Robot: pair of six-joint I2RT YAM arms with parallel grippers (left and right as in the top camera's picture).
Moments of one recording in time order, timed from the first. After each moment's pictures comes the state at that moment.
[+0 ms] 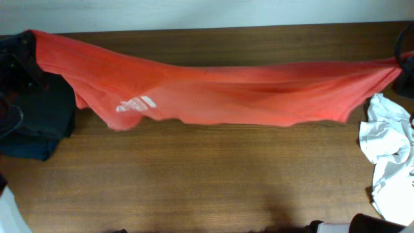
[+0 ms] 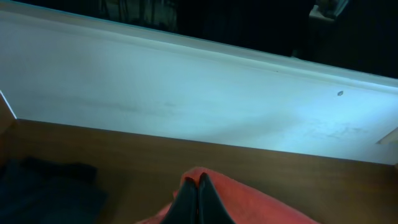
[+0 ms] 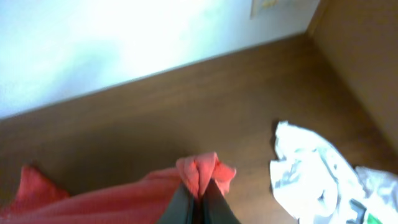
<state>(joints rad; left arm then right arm) 0.31 1.41 2.28 -1.20 0.38 -0.12 -0.30 1.54 2.52 -1.63 -0.10 0.07</state>
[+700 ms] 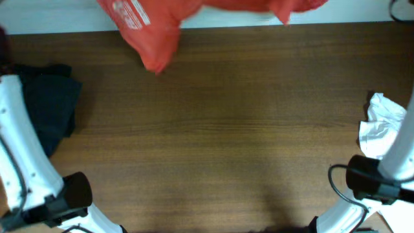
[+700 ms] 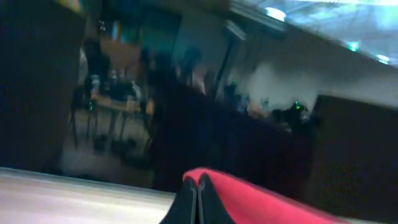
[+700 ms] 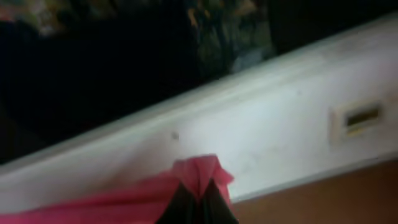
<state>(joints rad) 0.30 1.90 2.57 -0.45 0.41 -0.41 -0.27 1.93 2.72 -1.00 -0.25 0.31</state>
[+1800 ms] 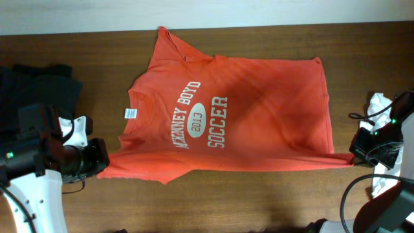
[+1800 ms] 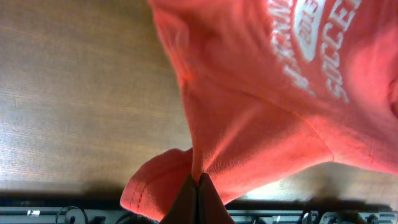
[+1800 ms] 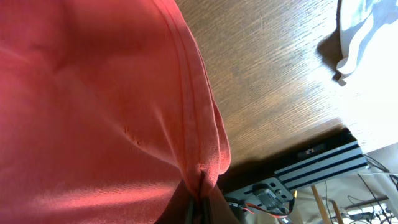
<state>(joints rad) 0.30 1.21 1.32 -1.51 0.28 -0.03 -0.57 1.59 1.32 -1.48 -0.07 0.10</state>
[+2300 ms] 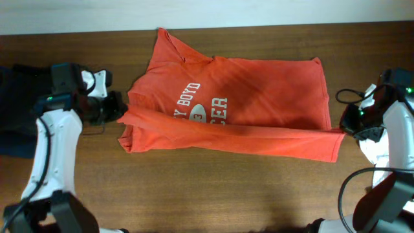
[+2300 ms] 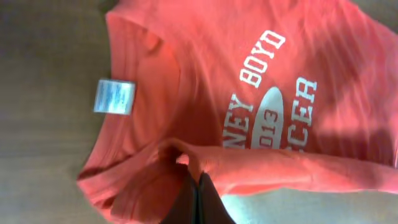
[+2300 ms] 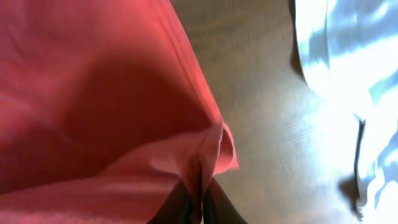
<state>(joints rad) 0.18 1.62 1.31 -0.86 0.44 -0.06 -0.43 1.65 1.32 -1.10 -0.08 0.11</state>
